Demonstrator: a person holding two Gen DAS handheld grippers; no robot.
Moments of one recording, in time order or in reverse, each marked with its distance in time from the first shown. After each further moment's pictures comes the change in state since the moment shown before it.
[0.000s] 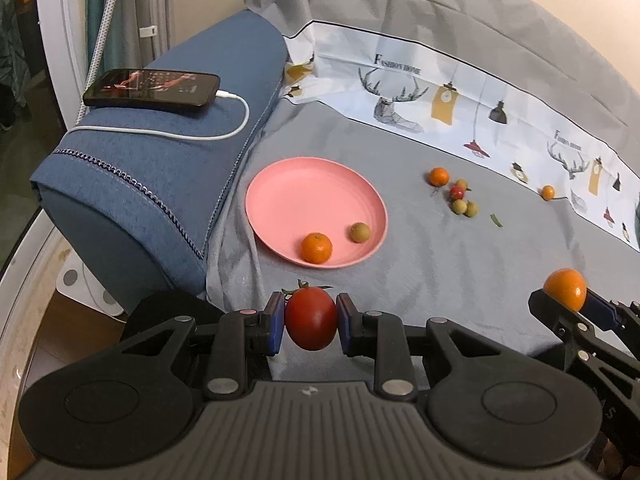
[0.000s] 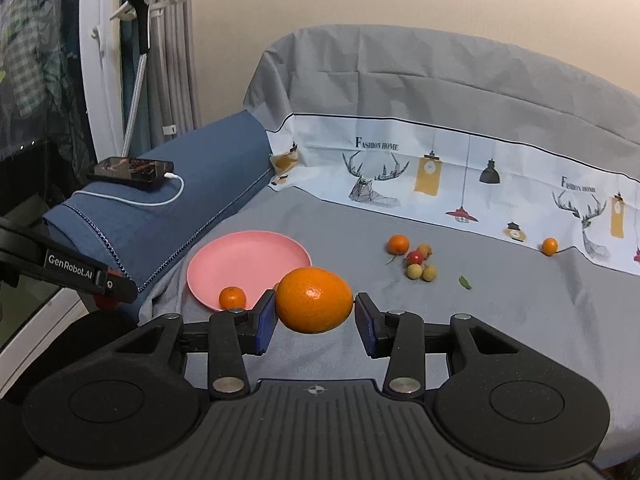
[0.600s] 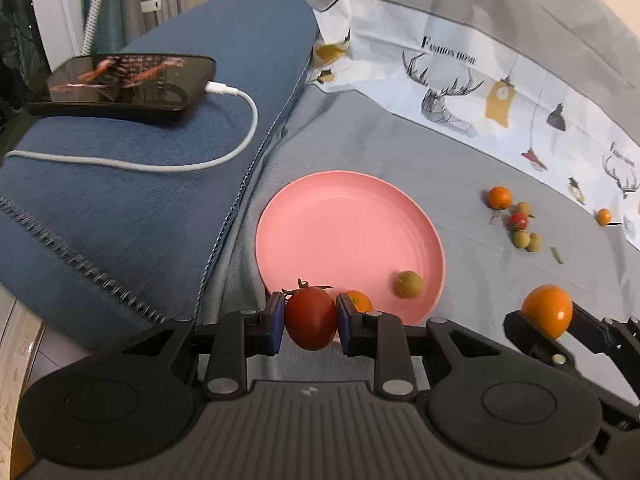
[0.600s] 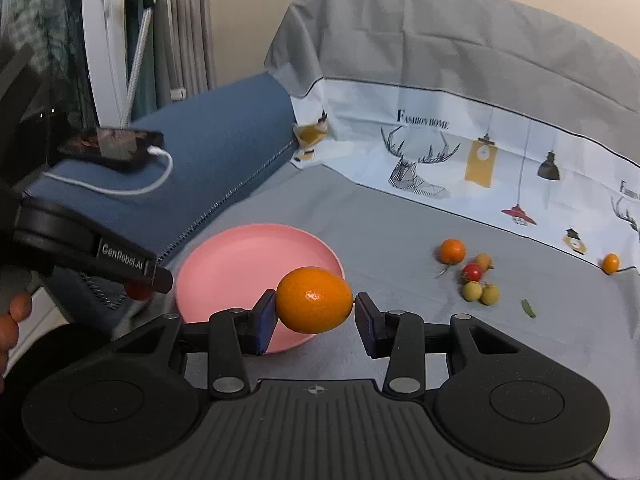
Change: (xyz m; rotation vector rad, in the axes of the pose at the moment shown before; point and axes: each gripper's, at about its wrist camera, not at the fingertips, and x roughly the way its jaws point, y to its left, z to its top) left arm 0.117 0.012 0.070 -0.036 0.078 0.075; right arm 0.133 0.022 0.030 -0.059 0.100 0.057
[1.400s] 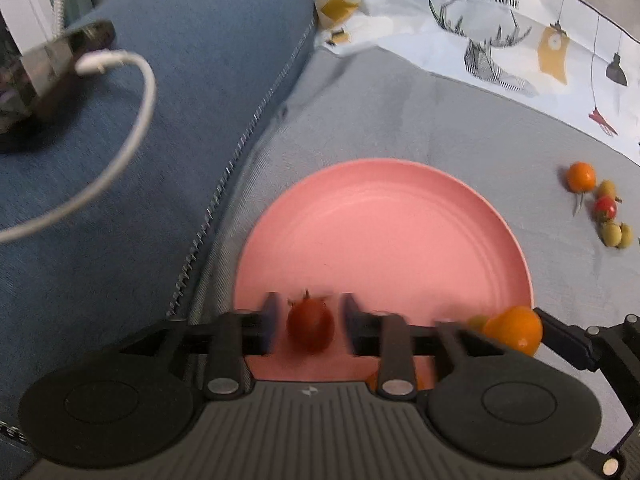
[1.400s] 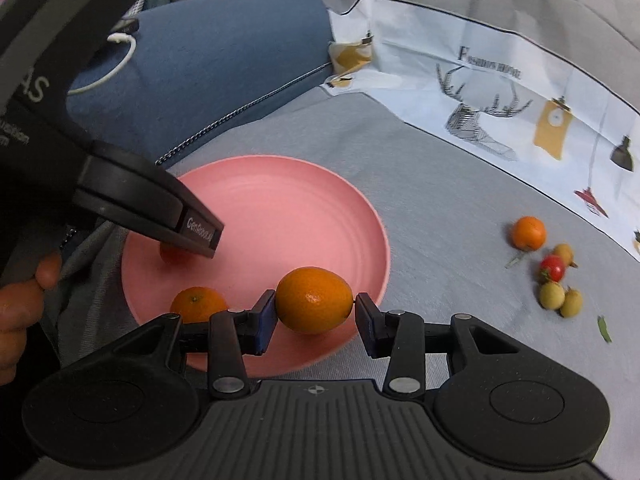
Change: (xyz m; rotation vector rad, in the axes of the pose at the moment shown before) left arm 0.110 -0.022 0.030 0.096 0.038 0.158; right arm 0.128 0.012 -0.005 -0.112 0.170 0.072
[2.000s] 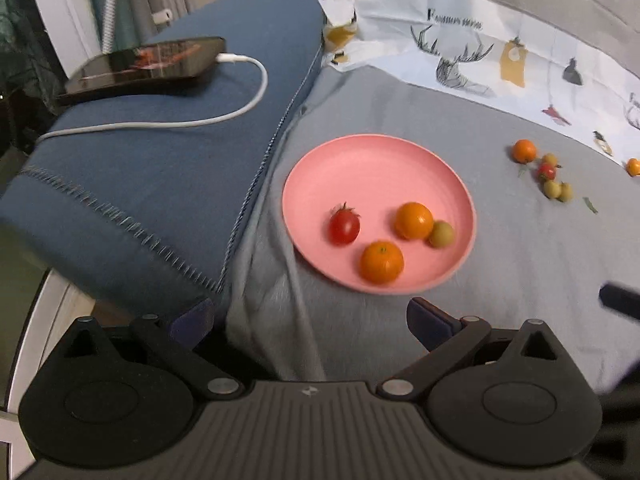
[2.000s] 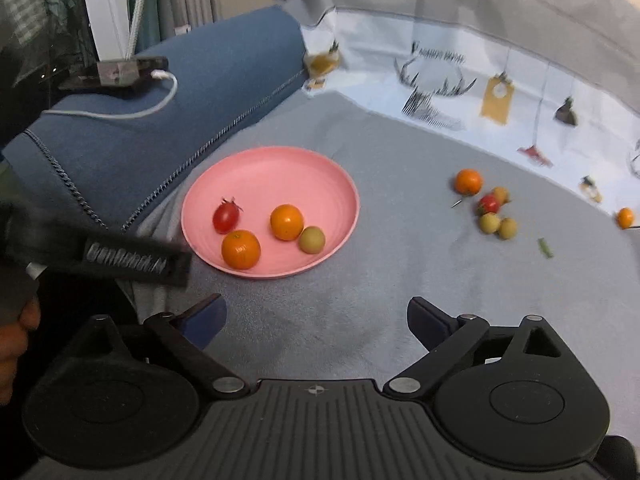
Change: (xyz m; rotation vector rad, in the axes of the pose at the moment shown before) left arm -0.122 0.022 -0.091 0.002 -0.063 -0.013; right arm -0.127 0.005 -0.040 0.115 -0.005 -0.042
